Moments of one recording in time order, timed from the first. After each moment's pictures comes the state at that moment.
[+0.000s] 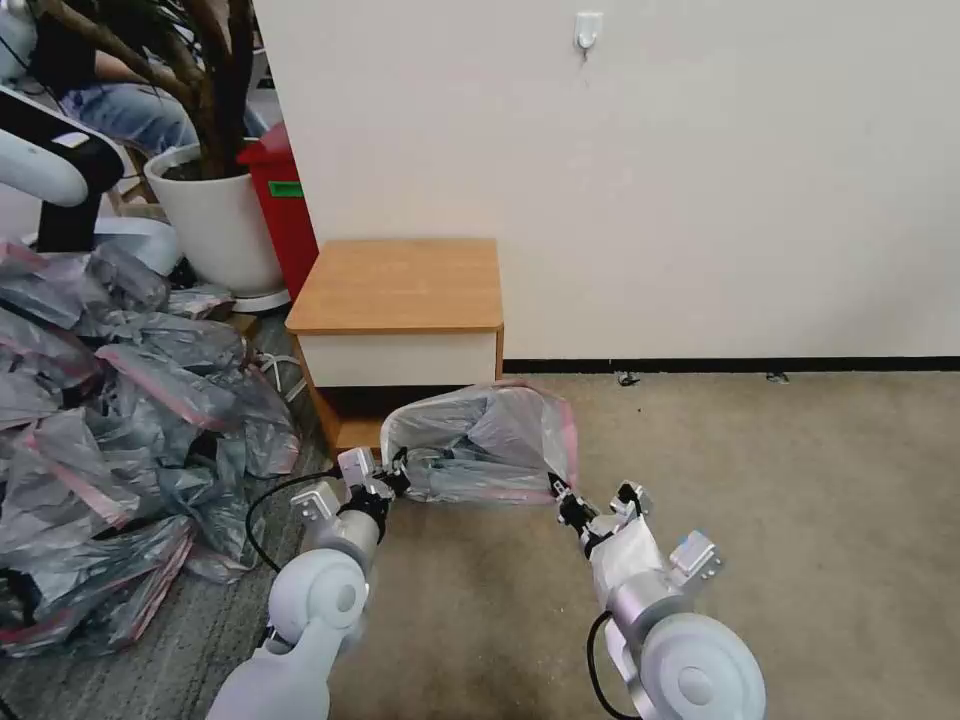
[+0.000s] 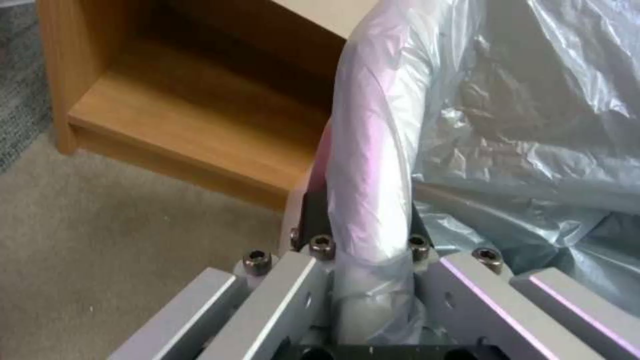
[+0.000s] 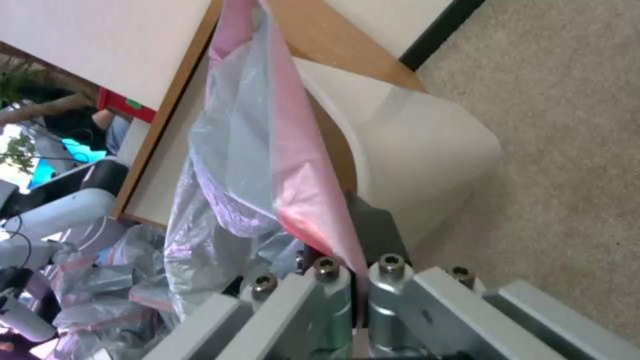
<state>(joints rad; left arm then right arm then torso) 1.30 -1.34 -0.35 -1.92 -0.76 0.35 -0.32 -1.51 1.36 0.25 2.21 1.06 -0.25 0.43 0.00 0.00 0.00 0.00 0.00</state>
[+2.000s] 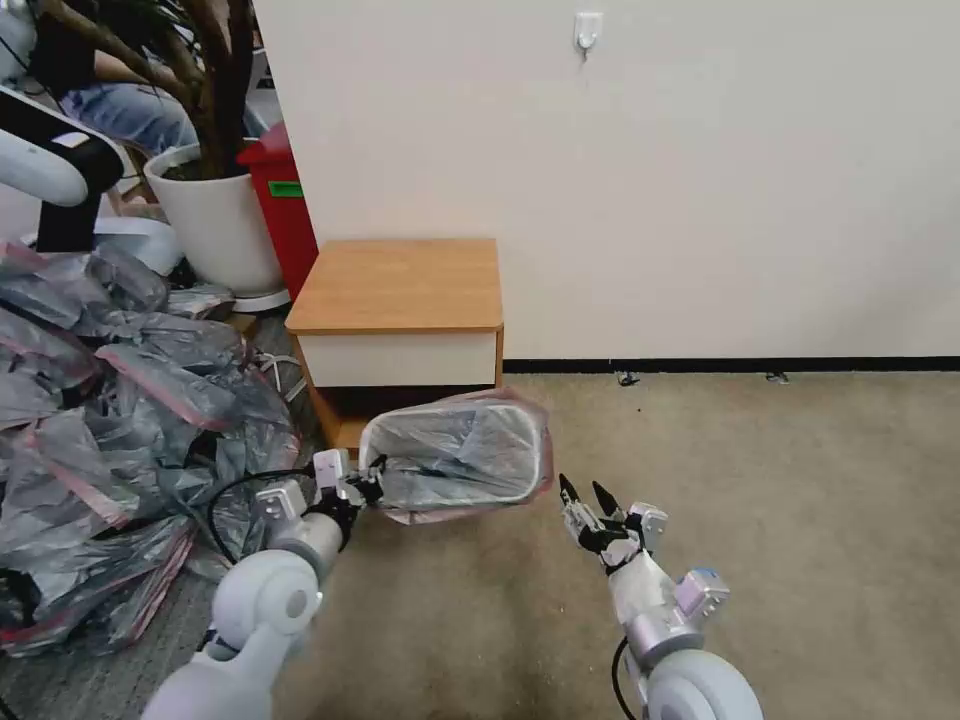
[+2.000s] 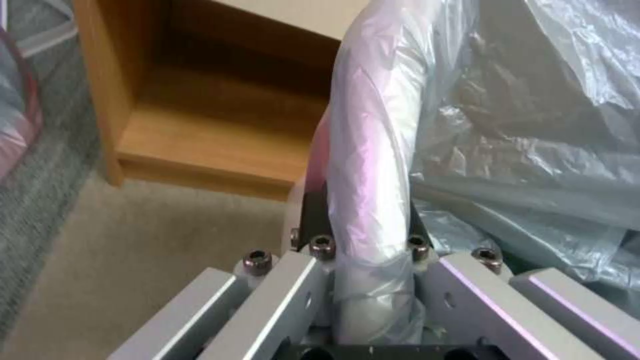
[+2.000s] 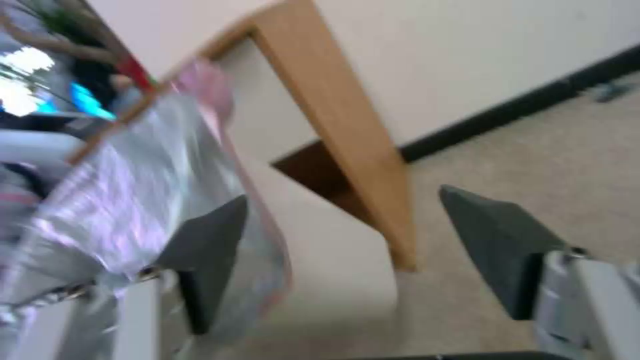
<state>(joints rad) 1.35 -1.14 -0.44 -1.99 -0.83 0.44 -0.20 -1.56 1.21 0.26 2.00 0.71 0.08 0.06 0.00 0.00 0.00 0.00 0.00</state>
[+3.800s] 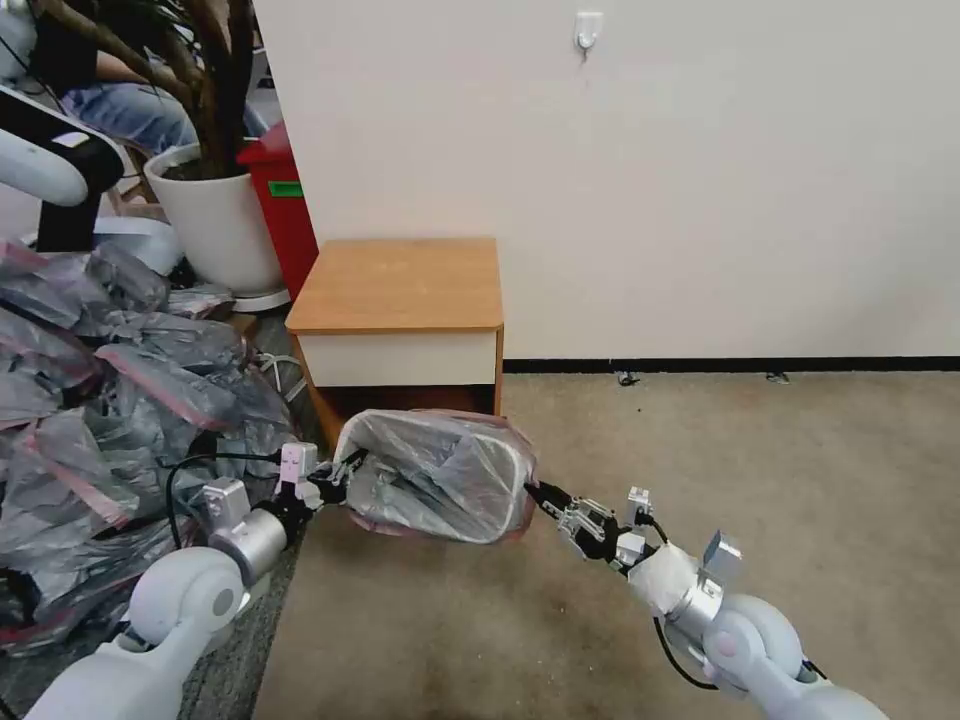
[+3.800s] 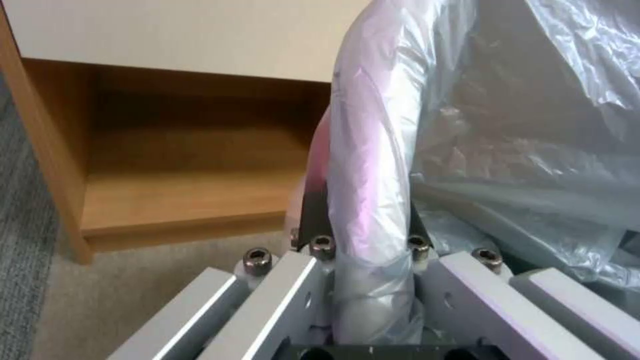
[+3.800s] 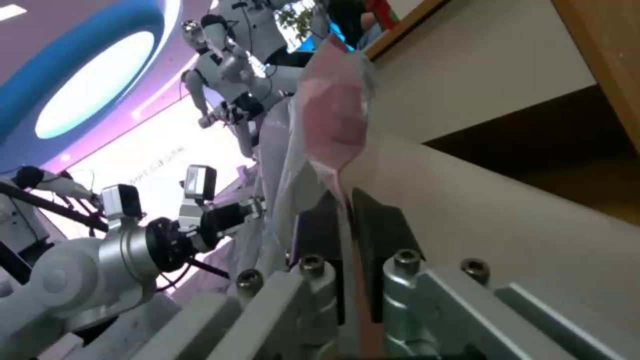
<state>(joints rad) 1.38 -0.92 -0.49 -1.93 -0.84 0.30 0.14 -1.35 0.96 0.21 1.76 1.04 0.02 -0.66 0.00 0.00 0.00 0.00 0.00</state>
